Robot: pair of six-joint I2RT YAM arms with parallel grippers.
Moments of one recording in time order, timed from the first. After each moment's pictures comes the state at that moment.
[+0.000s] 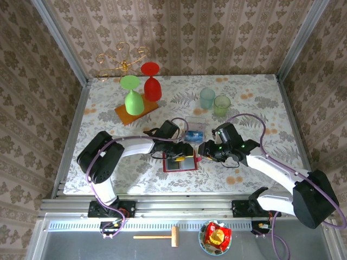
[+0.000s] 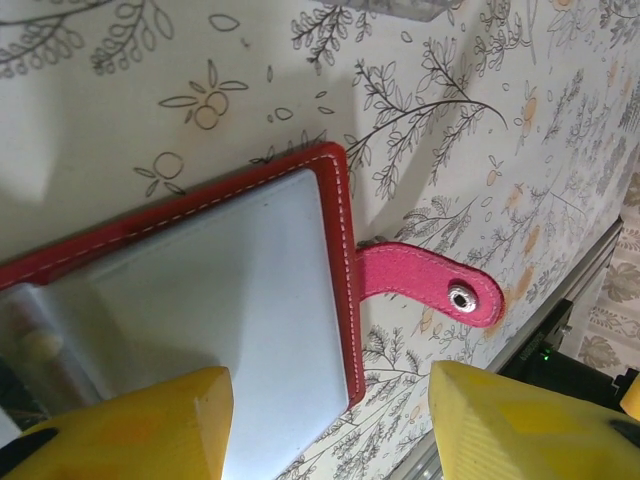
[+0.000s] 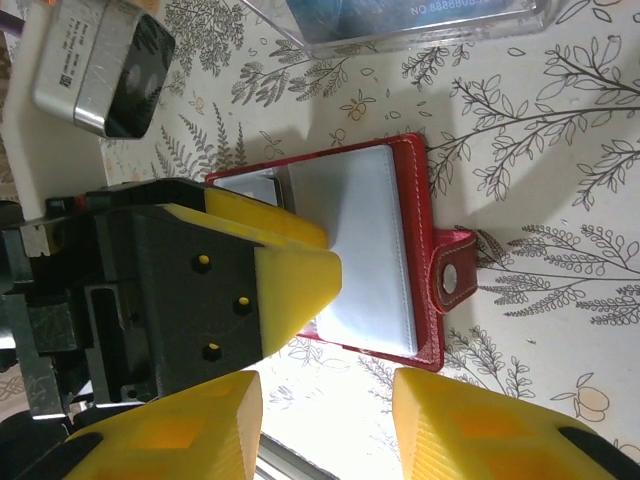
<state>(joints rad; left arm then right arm) -0.80 1.76 0.93 -0.16 0.59 -0.84 0.51 1.18 0.66 -0.38 -0.39 0.86</state>
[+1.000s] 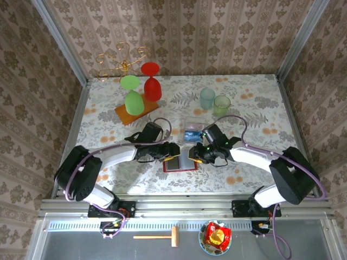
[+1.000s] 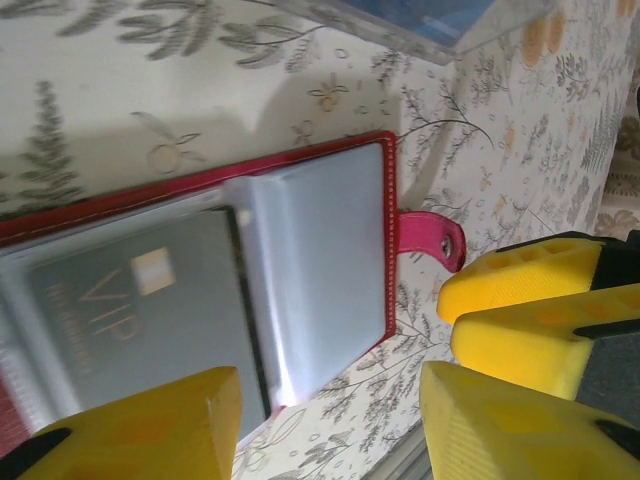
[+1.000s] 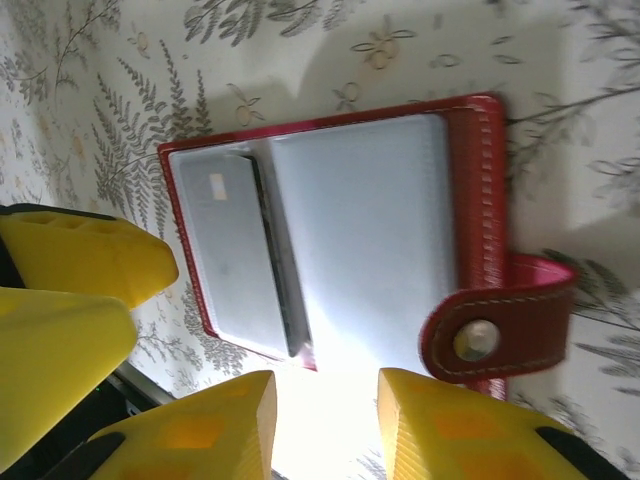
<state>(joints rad) -0.69 1.48 0.70 -0.14 0.55 -0.84 0.62 1.47 0.72 -0.25 -0.42 0.90</state>
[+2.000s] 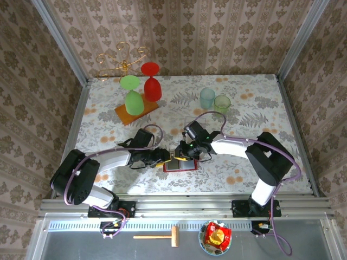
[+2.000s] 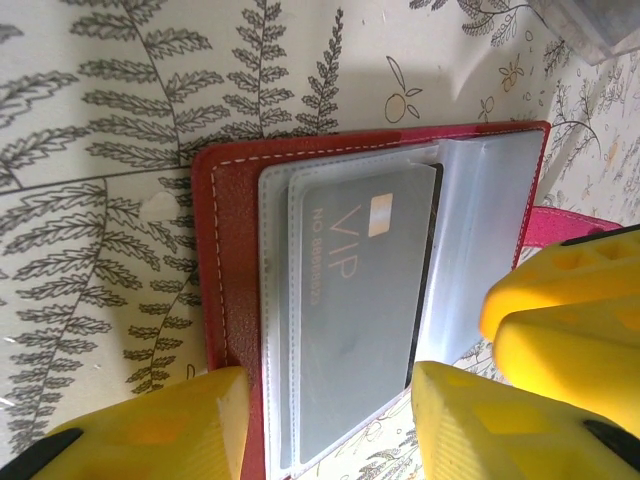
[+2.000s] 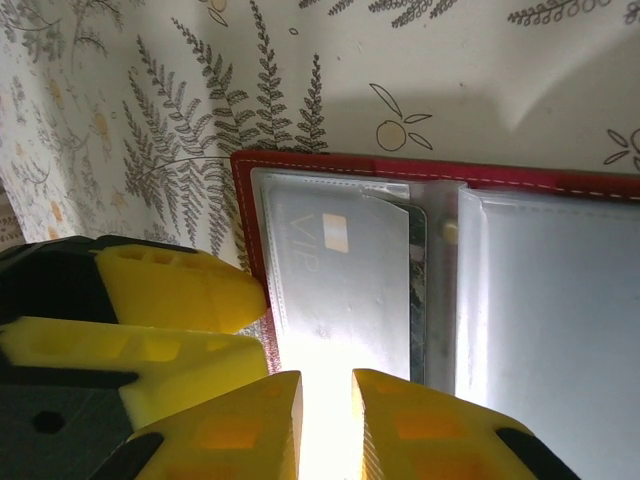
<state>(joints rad) -0.62 1.44 0.57 -0.14 0.54 -0.84 0.71 1.73 0.93 -0.22 -0.46 0.92</state>
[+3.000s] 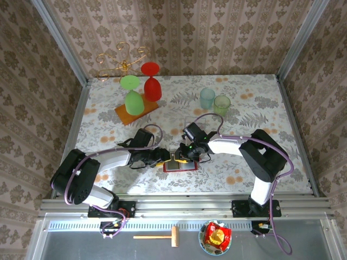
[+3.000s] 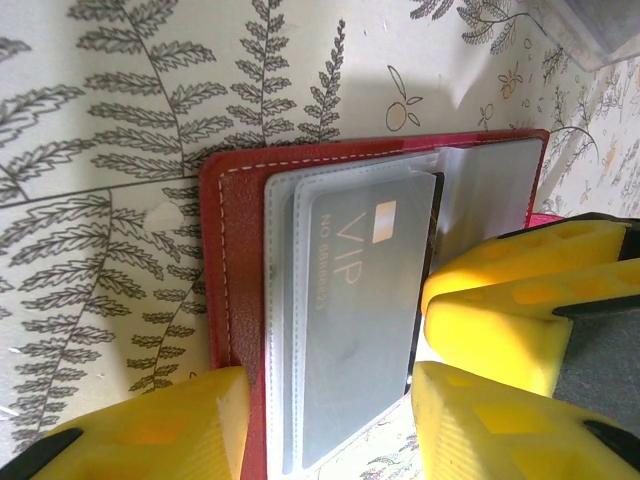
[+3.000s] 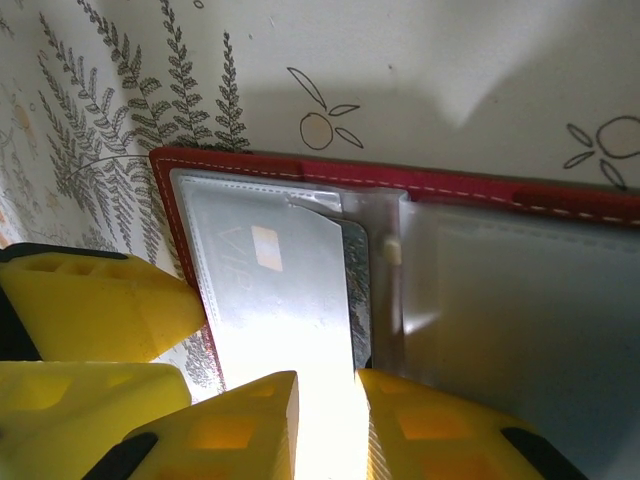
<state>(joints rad) -0.61 1.45 0.57 -0.13 0.54 -0.84 0.71 1.79 0.94 -0.24 -0.46 0.89</state>
